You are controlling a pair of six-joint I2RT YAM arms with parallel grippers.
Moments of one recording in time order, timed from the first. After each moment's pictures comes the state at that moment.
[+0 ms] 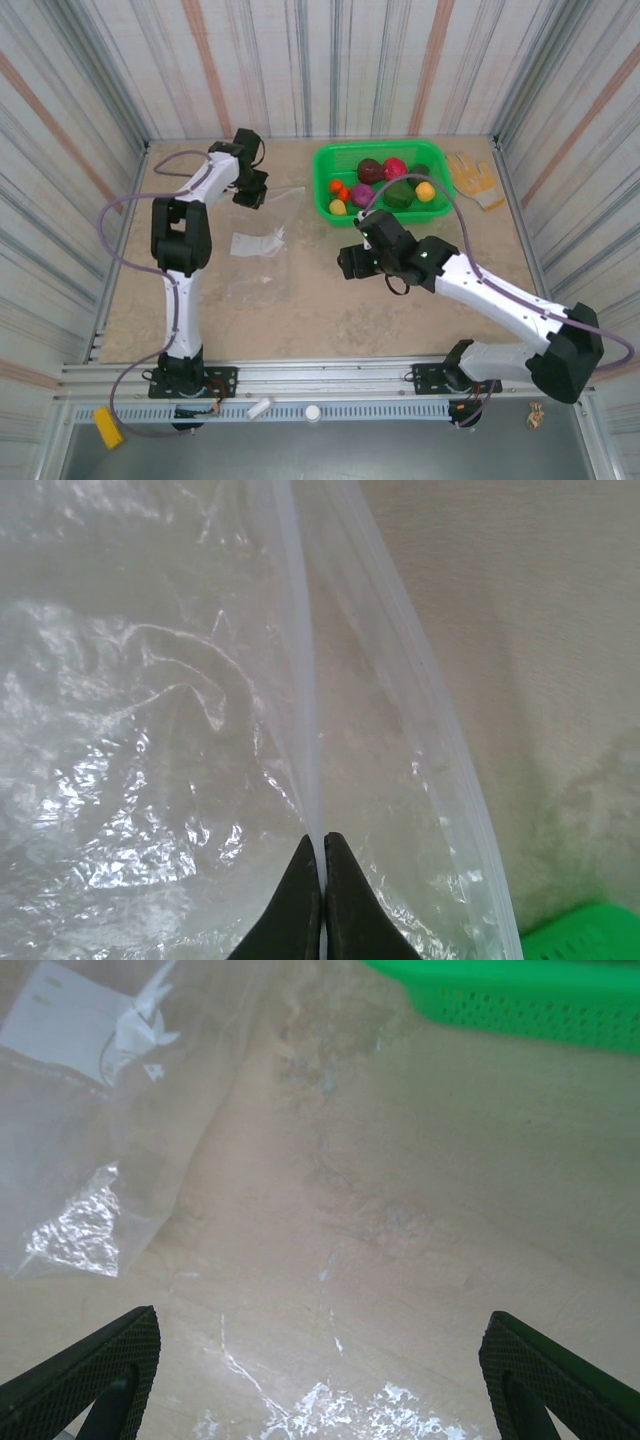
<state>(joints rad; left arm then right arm) -0.23 2.23 1.94 -1.00 0.09 -1.39 0.83 1.19 1.00 -0.67 0.09 0.49</state>
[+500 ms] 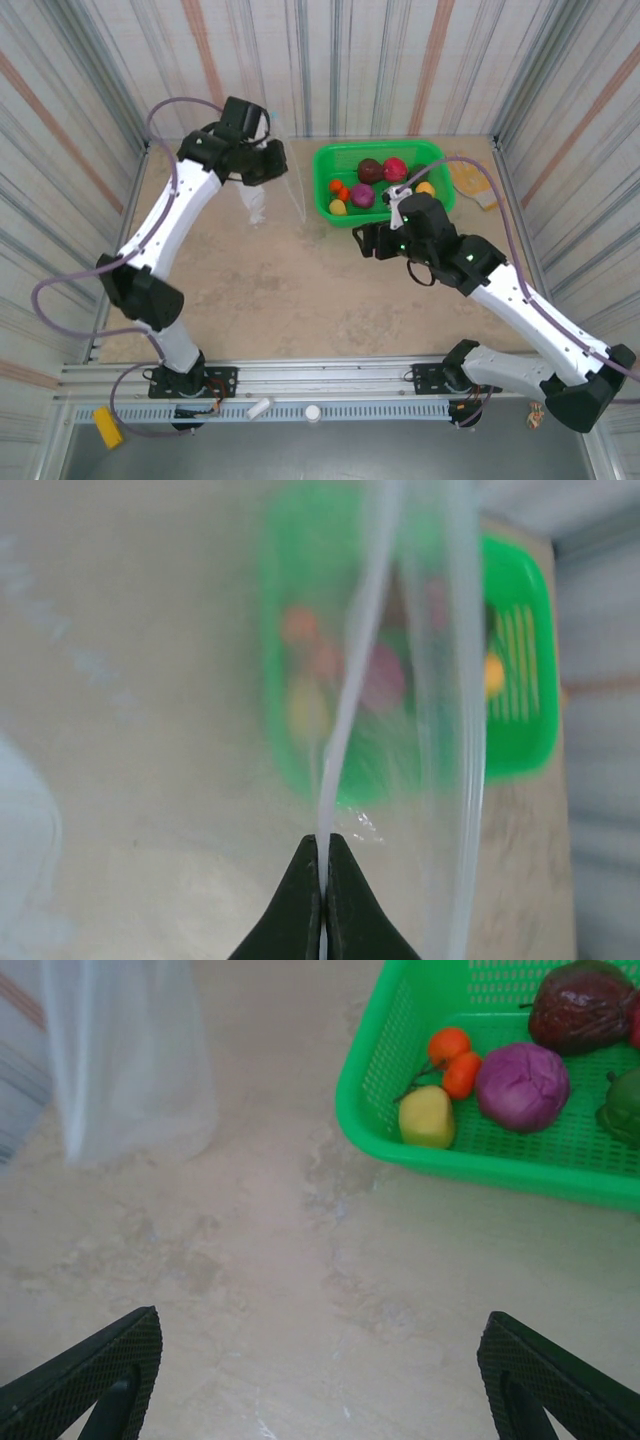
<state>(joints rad) -0.46 1.70 1.89 -1.03 0.20 -0.58 0.69 1.02 1.10 -0.68 0.04 0.44</state>
